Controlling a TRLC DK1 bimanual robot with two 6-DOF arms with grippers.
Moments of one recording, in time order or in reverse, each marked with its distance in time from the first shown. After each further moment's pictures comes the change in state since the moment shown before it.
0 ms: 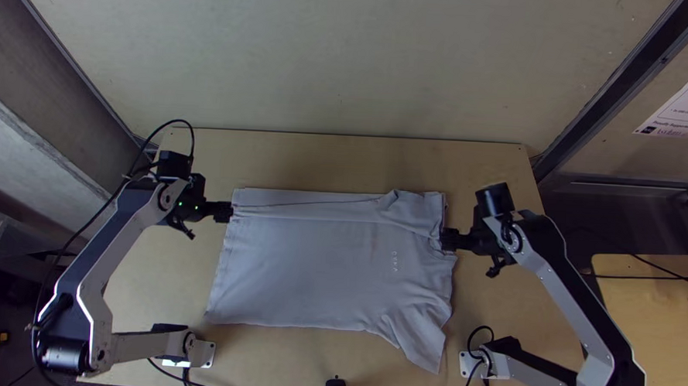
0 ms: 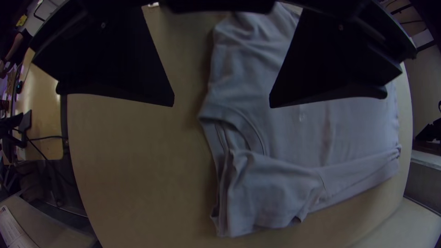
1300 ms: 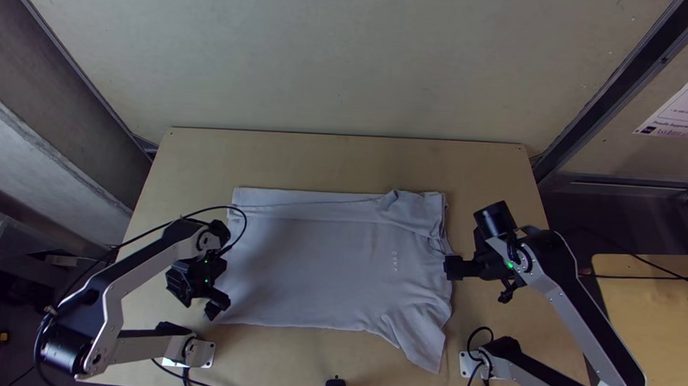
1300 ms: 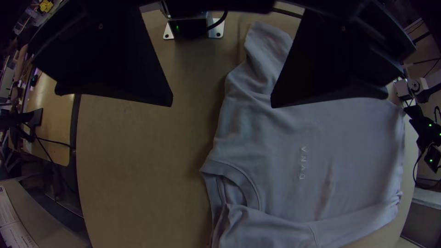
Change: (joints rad) left arm -0.219 0.050 -0.362 -0.449 -0.122 0.144; right arm 0.092 -0.097 -0.007 -0.229 0.004 -0.036
